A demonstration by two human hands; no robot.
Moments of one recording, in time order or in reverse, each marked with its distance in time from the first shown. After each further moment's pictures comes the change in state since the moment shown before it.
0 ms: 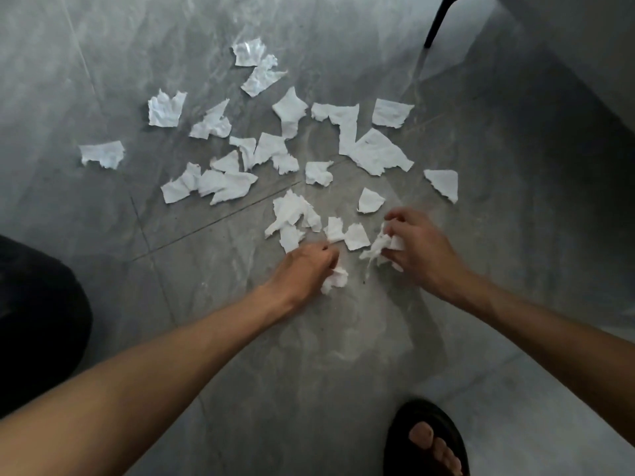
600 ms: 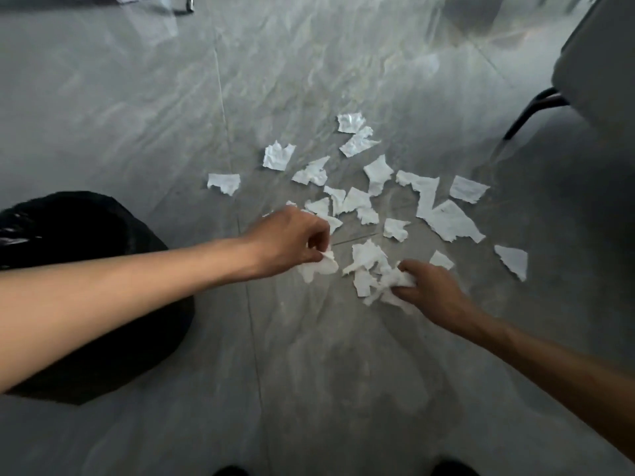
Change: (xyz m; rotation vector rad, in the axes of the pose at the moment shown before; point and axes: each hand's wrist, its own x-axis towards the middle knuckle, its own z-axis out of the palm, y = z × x) left_hand -0.077 -0.049 -0.201 -0.025 0.068 -0.153; right_hand 0.043 -0.107 -0.003 0.147 -0.139 -0.011
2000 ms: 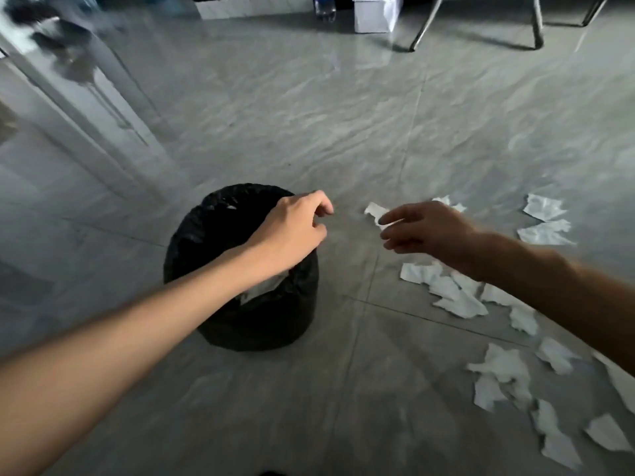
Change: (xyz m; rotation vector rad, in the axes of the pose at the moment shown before) left_hand -0.122 -0.102 -0.087 -0.082 0.595 -0.668; right_hand 0.155 -0.272 0.004 0.574 -0.660 -0.101
